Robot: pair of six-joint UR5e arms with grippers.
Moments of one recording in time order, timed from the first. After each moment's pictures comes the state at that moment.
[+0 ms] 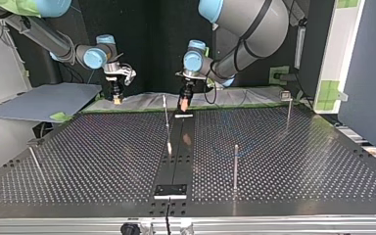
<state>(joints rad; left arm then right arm) -0.53 -2.60 -1.54 -2.24 -1.82 -1.96 1.85 -0.62 1.65 -0.86 1.45 1.58</state>
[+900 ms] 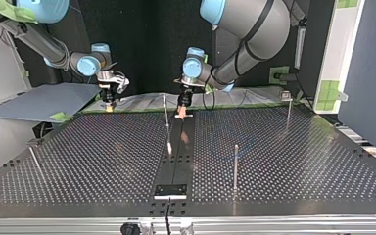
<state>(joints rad) -0.52 -2.60 -1.47 -2.25 -1.80 -1.94 1.80 -0.58 1.55 -0.83 1.45 1.57</state>
